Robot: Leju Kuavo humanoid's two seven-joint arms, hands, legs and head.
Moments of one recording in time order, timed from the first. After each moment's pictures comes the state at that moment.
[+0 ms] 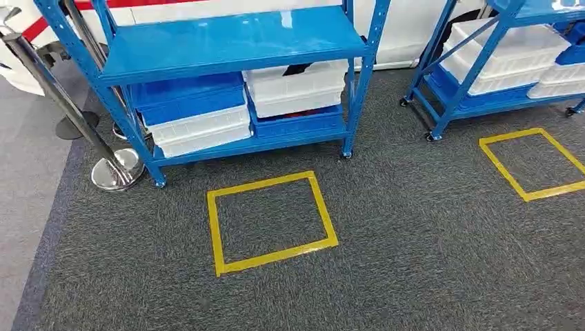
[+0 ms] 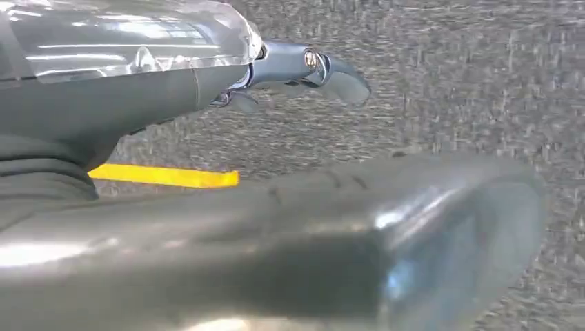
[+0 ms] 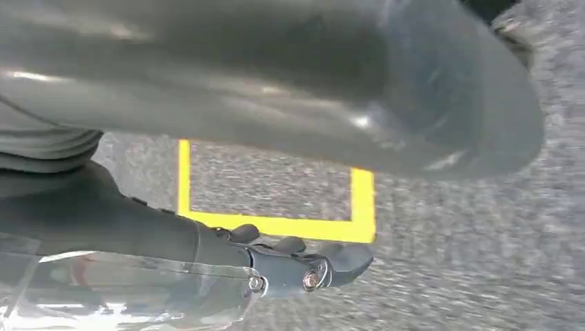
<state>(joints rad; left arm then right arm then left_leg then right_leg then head) -0.03 -0.06 -0.38 -0.16 0.67 0.29 -0.47 -0.03 0.05 0.13 -0.17 0.00 -0.27 -0.09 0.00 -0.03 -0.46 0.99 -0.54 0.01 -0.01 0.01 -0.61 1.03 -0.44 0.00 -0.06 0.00</state>
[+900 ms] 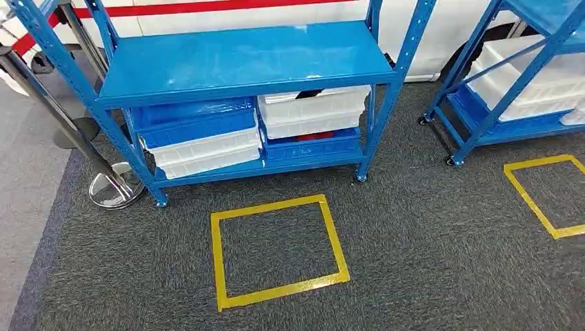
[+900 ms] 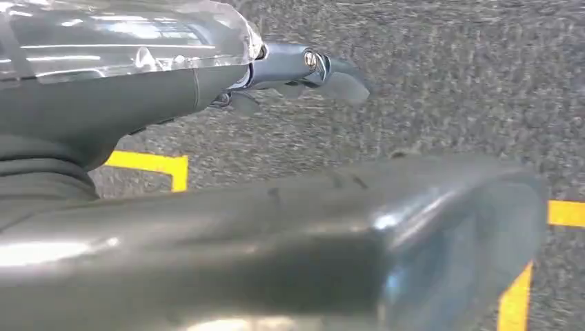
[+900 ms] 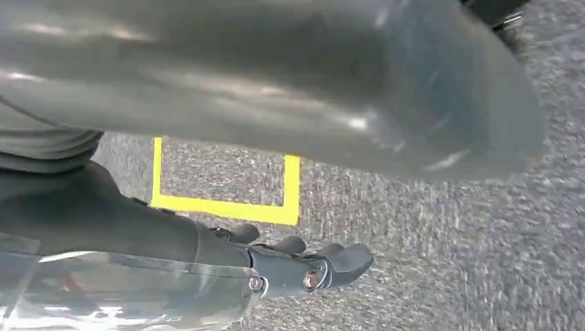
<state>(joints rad) -0.01 -0.06 -0.38 -0.16 0.67 0.29 -0.46 -0.03 0.05 0.13 -0.17 0.00 -0.27 -0.09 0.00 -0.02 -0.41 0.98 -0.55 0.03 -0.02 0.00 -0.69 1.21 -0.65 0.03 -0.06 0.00</state>
